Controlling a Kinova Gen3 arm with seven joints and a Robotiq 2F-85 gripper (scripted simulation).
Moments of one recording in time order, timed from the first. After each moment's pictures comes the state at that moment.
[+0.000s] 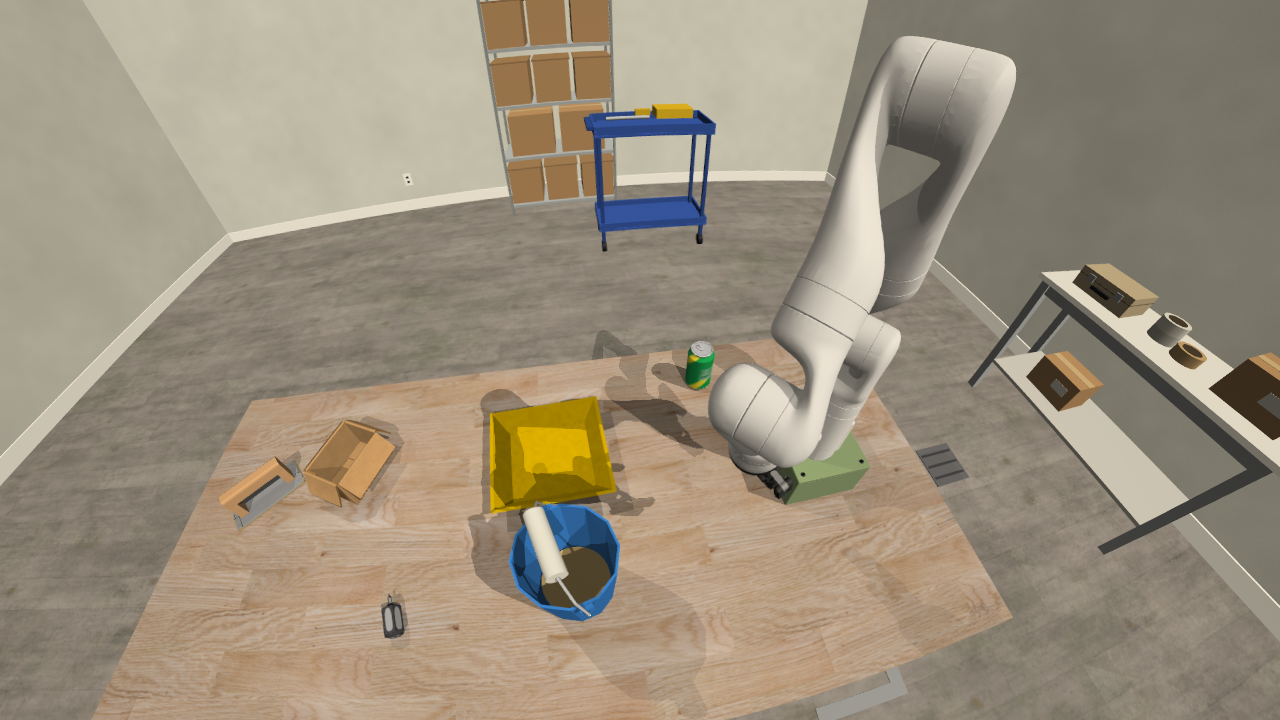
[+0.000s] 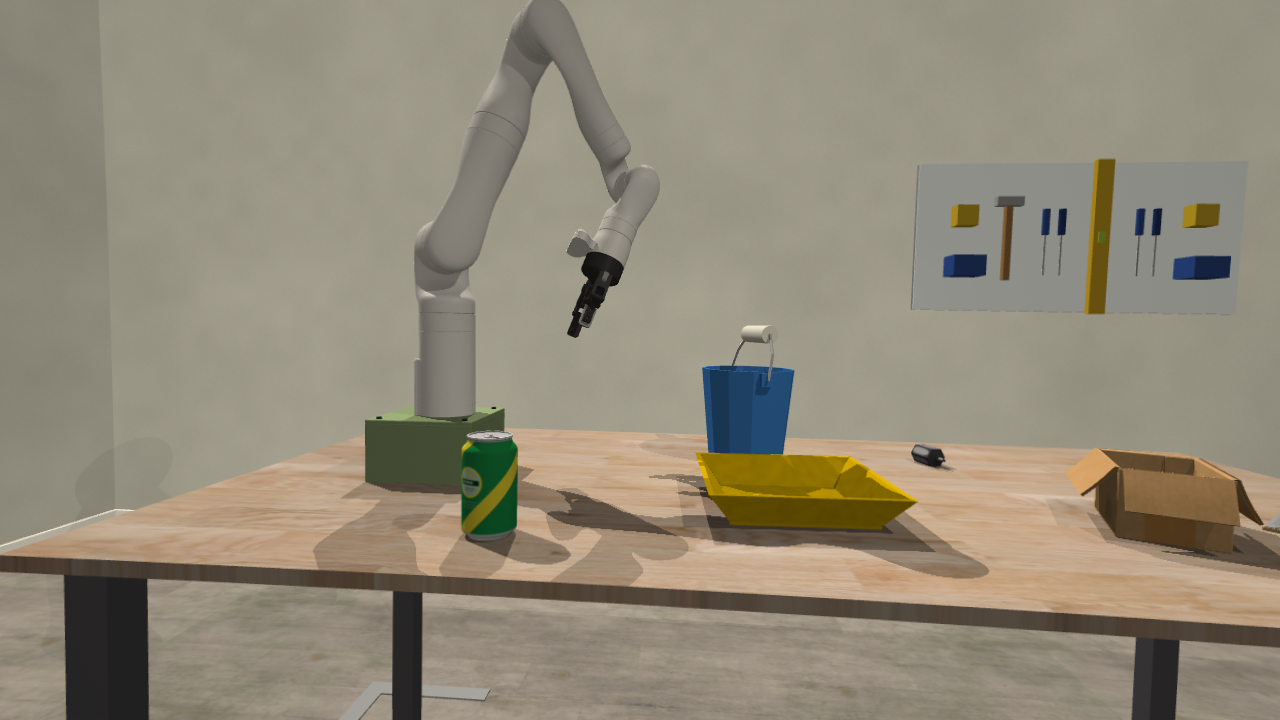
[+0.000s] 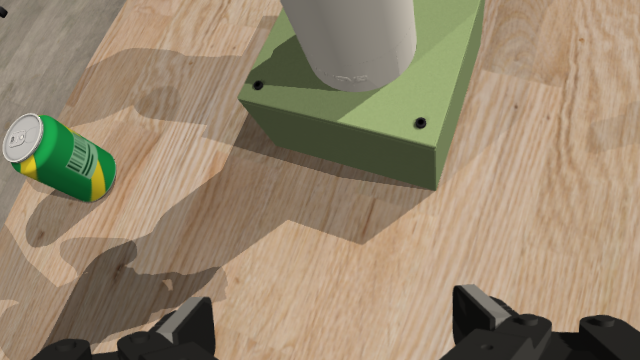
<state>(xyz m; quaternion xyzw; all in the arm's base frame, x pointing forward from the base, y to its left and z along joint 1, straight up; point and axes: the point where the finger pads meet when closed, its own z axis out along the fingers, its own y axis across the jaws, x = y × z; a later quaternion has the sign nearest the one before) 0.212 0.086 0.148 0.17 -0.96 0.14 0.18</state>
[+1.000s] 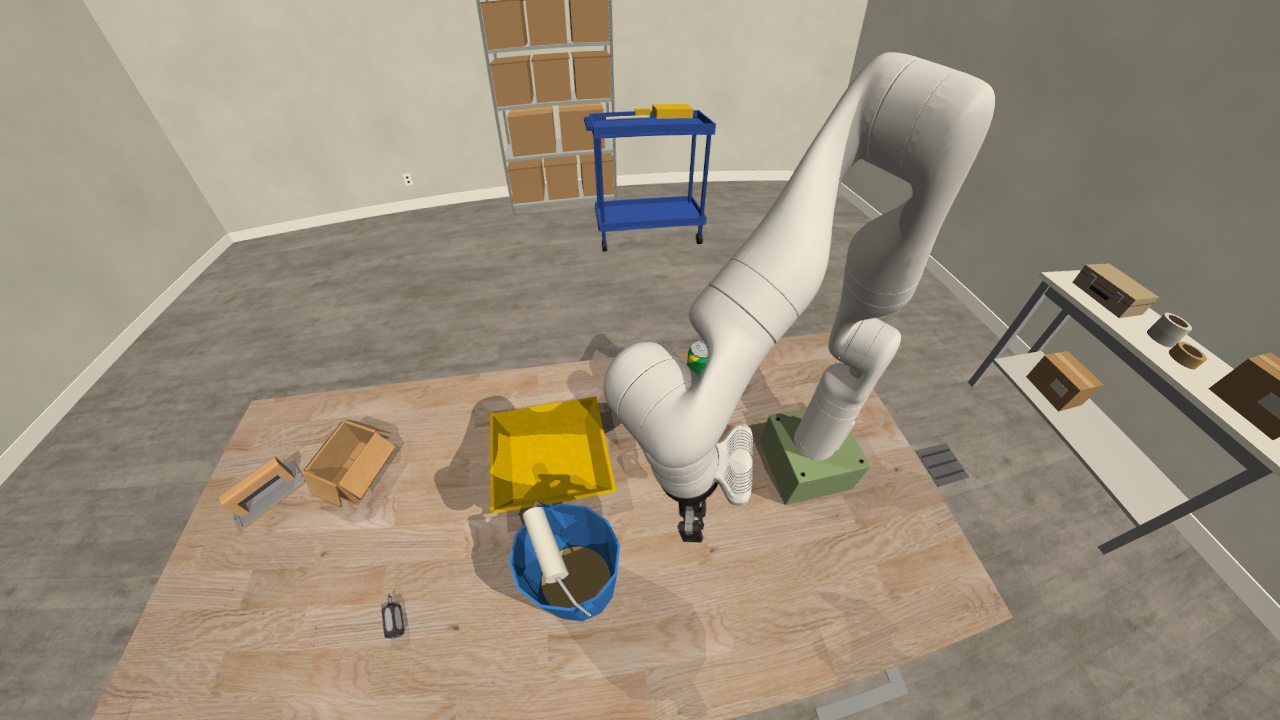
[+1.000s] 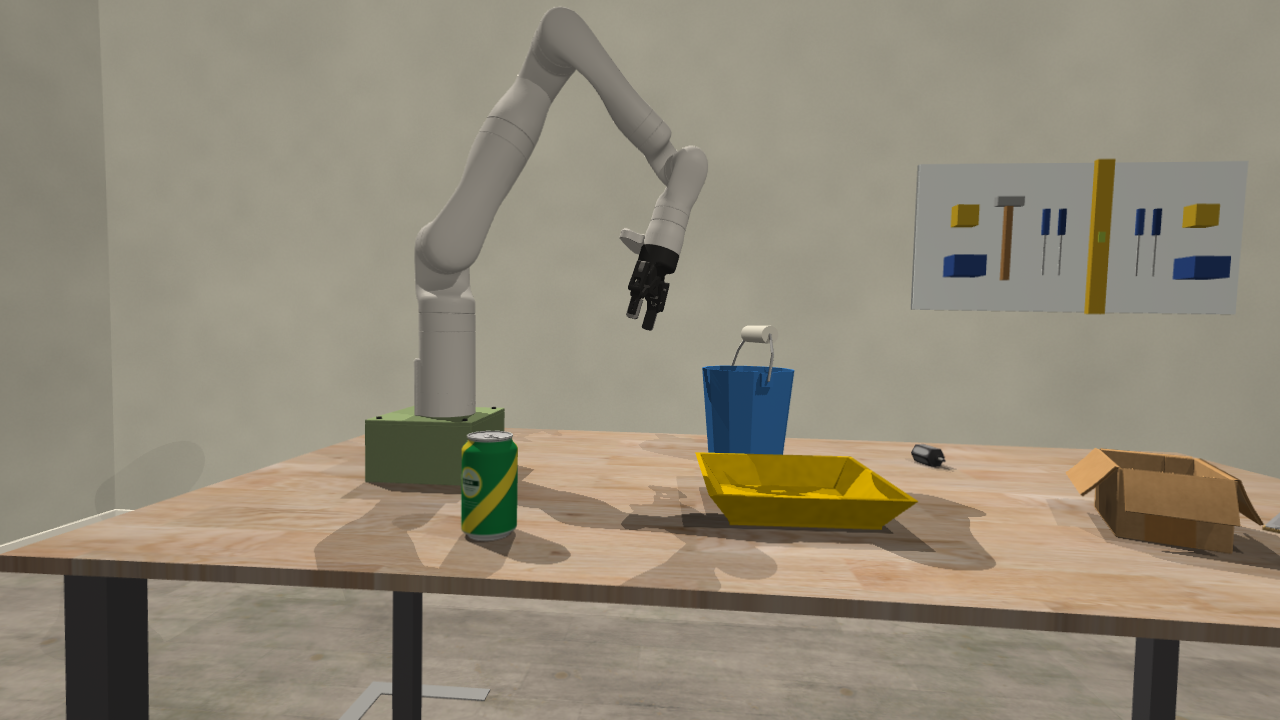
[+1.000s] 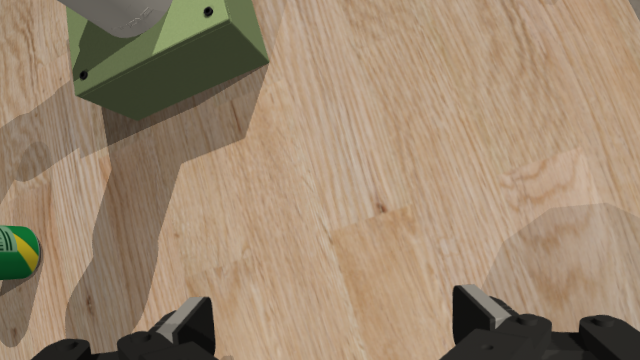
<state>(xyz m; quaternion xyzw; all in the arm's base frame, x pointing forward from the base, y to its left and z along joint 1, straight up) 0.322 0.135 0.163 -0.15 -0.98 0.10 0.11</state>
